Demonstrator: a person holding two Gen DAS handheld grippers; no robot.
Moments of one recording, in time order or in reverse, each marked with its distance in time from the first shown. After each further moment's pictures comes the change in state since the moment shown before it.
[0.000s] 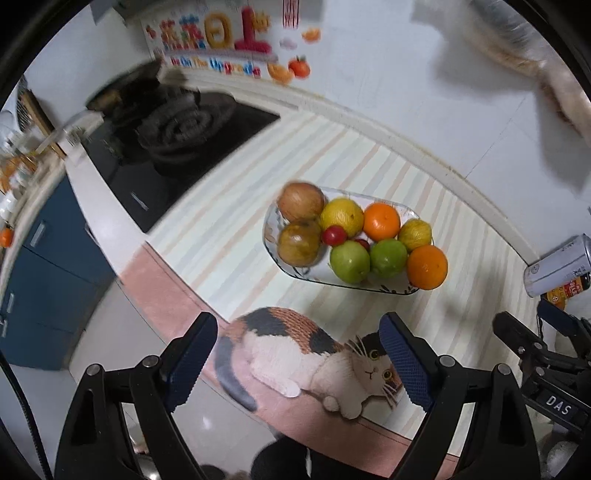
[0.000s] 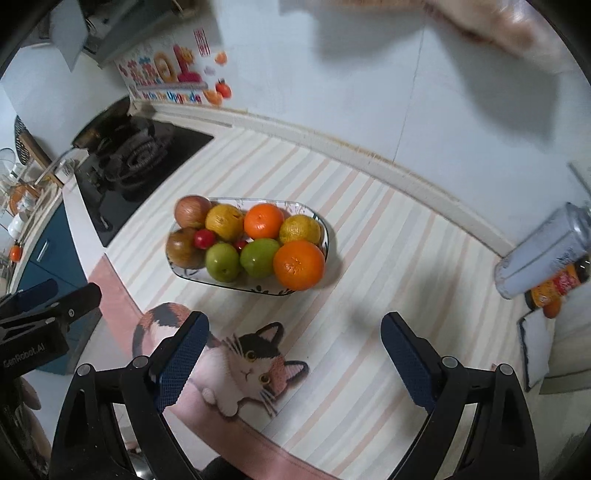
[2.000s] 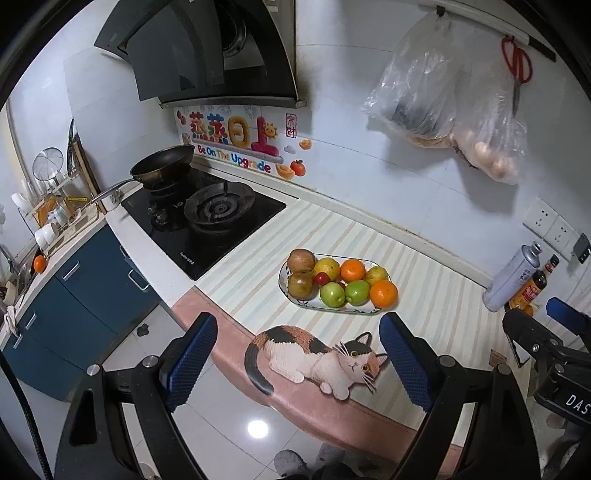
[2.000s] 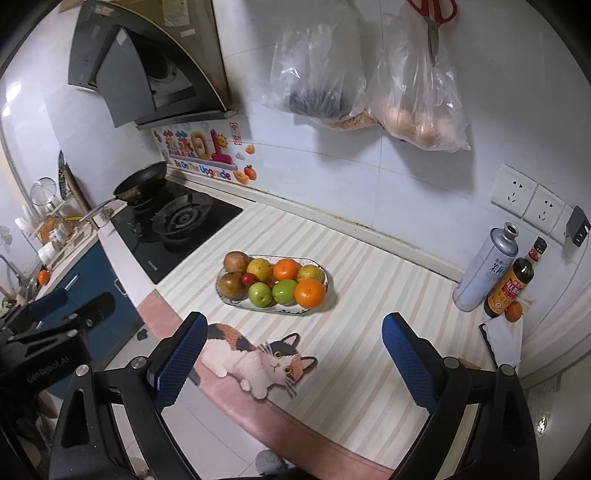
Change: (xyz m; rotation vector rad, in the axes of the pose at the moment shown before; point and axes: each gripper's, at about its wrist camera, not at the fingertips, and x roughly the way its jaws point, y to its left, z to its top) left arm -0.176 0.003 -0.080 0.018 -0.332 0.004; right arm -0.187 0.011 -0.065 0.006 -0.269 0.017
